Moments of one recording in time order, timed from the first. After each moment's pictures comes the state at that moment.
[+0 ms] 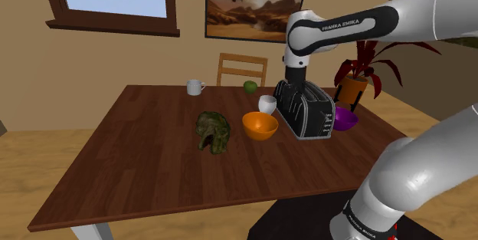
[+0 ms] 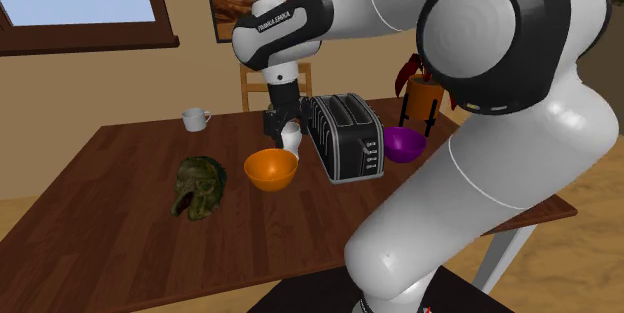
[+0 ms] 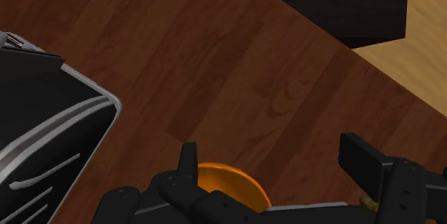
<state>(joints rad) -0.07 -0.39 -0.11 -2.35 -0.07 1.77 -0.20</state>
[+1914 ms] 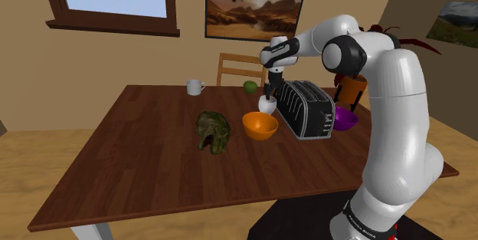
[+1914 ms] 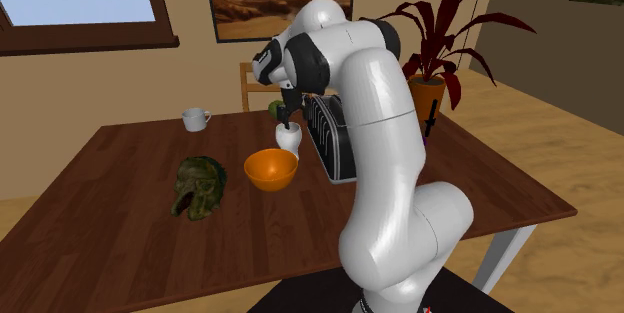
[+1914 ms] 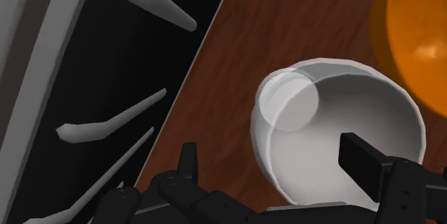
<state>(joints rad) -0.25 0.53 -0.23 -1.57 0.02 2.04 -0.39</state>
